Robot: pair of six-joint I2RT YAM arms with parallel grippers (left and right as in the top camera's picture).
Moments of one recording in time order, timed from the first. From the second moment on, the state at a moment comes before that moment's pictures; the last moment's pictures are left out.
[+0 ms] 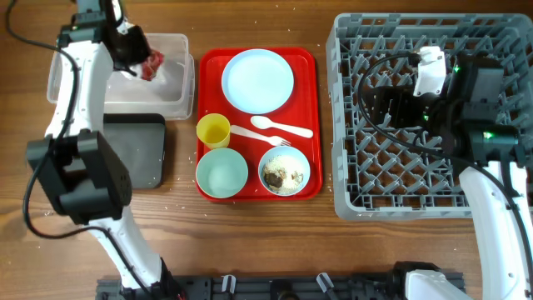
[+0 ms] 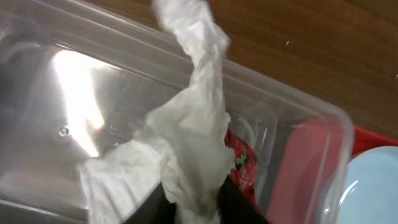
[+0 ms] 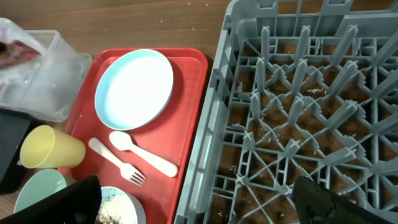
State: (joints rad) left arm 0.13 2.09 1.85 -0.82 0.07 -0.23; right arm -0.05 1.26 1.14 -0.67 -0.41 -0.01
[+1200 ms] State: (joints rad) left arm -0.33 2.04 1.90 -1.40 0.10 -0.46; right arm -0.05 1.30 1.14 -0.67 -0.41 0.00
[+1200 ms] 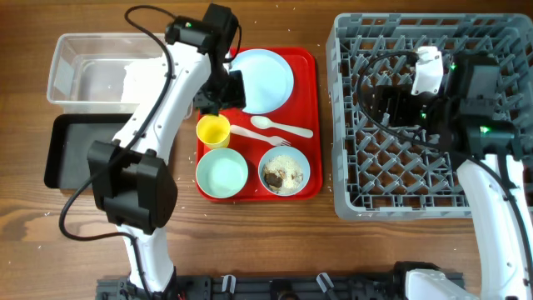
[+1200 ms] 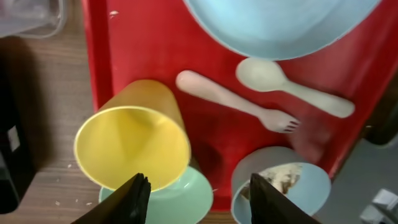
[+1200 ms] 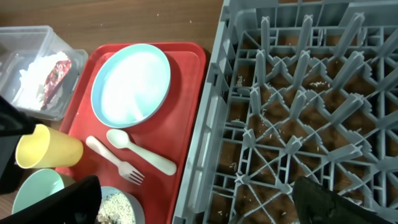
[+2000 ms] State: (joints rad) left arm -0.37 2.05 1.62 -1.20 0.01 -0.46; right arm -0.05 1.32 1.14 -0.67 -0.41 0.00
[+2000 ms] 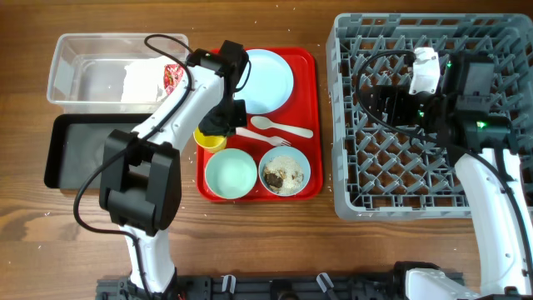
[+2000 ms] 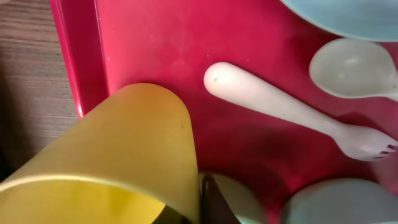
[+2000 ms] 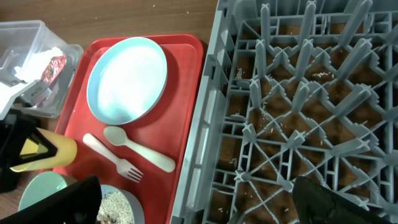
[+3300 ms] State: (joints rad) left arm -0.24 1.96 1.91 -1.42 1.42 0.09; right arm 0.13 1.59 1.15 -0.01 -1.40 0.17
